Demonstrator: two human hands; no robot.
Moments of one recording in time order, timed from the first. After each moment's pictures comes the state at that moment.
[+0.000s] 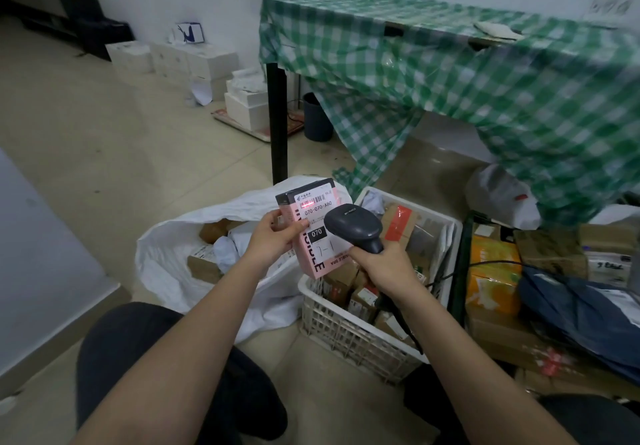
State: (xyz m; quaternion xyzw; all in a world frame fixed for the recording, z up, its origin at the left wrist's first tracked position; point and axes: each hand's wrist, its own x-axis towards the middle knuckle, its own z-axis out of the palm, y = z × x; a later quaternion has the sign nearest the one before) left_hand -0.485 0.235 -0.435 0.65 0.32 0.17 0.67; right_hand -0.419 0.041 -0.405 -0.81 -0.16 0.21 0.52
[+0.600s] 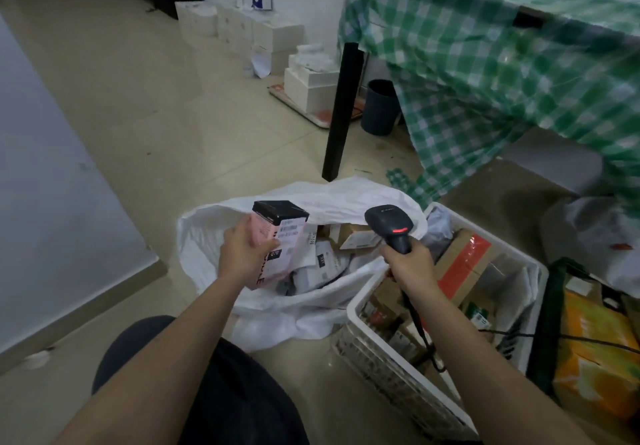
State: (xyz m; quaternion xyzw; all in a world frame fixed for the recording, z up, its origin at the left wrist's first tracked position) left_hand -0.534 0.382 -0.516 0.73 0.48 0.21 0.44; right_hand -0.362 0.168 -0.464 -0.84 -0.15 0.20 0.48
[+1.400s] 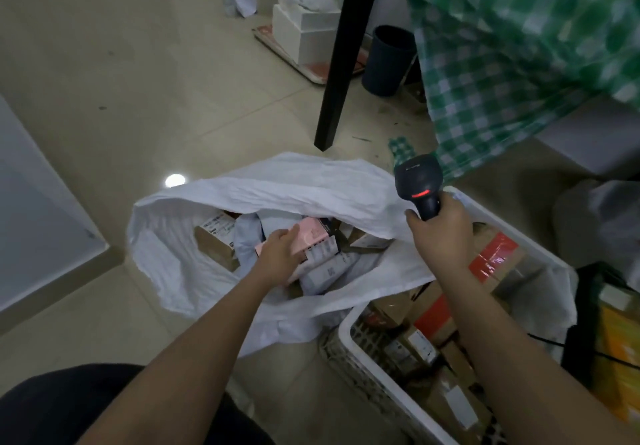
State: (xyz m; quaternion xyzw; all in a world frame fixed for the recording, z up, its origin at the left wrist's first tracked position) left_hand -0.415 0.398 -0.645 0.84 0.35 0.01 0.42; right_hand -0.241 0.221 -0.519 -0.92 -0.23 -0.02 0.32
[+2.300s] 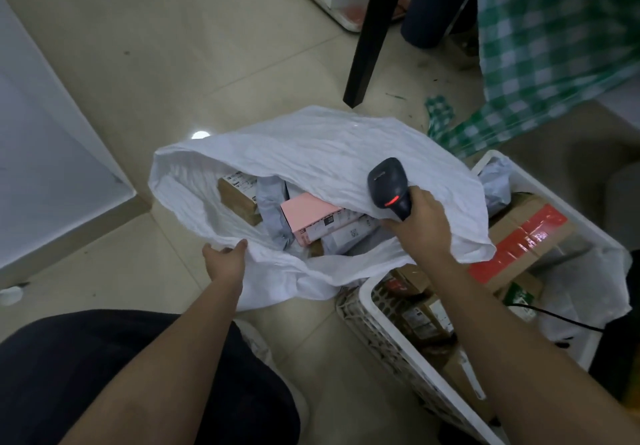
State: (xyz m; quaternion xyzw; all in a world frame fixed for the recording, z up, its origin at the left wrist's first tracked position) left_hand -0.522 0.389 -0.699 0.33 0.71 0.23 0.58; right_hand -0.275 0.233 -0.587 -0.91 -0.35 0.09 0.19
